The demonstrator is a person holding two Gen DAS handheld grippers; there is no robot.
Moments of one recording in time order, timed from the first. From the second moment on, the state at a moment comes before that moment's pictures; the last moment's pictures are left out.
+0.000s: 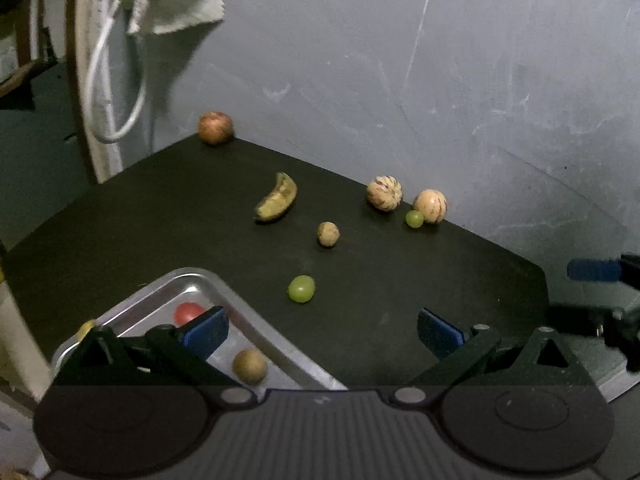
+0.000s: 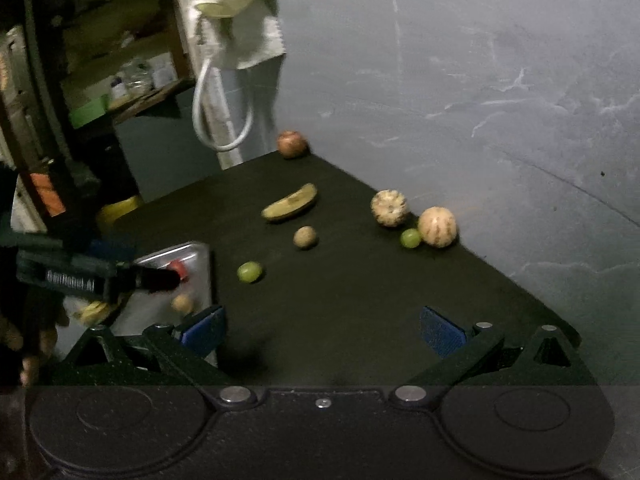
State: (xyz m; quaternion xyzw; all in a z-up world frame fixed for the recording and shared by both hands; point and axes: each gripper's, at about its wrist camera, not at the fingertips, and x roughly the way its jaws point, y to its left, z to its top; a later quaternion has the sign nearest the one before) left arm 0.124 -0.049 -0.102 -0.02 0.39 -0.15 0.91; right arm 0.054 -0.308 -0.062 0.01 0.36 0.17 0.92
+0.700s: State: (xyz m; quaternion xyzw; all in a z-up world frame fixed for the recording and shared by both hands) left arm 0.197 -0.067 -0.155 0.01 0.42 -0.18 0.89; right arm 0.177 -0.283 -0.076 -0.02 0.38 0.14 0.91
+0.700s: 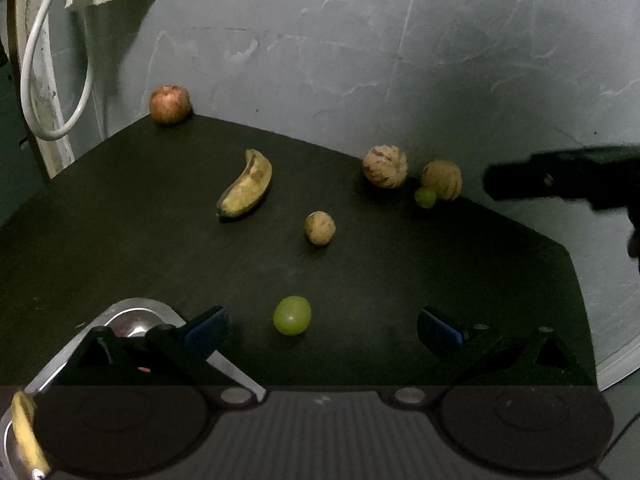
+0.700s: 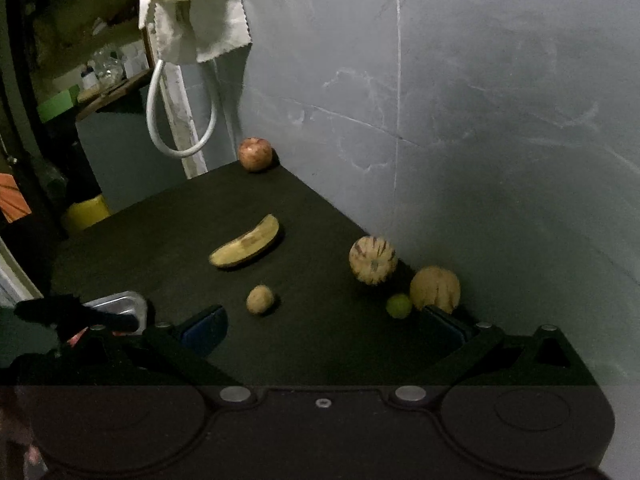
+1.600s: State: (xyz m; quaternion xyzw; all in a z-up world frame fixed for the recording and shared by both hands) left arm 0.217 -0.078 -0.184 0.02 0.44 -0.13 0.89; right arm 0.278 -0.260 -0.143 -0.10 0.41 0.14 0.90
